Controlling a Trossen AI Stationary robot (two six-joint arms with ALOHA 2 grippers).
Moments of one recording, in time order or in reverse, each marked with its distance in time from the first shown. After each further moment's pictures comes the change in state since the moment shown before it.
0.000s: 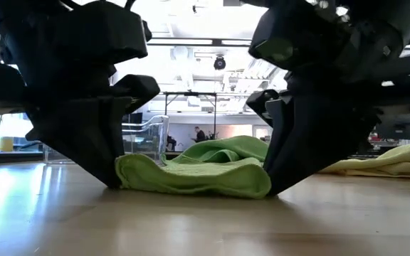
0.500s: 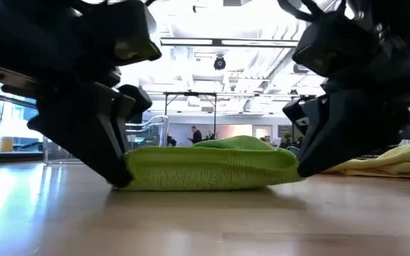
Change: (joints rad) left arm 0.024 0.001 0.001 0.055 0.044 -0.286; right arm -0.010 -0.171 -0.332 0.347 0.005 0.091
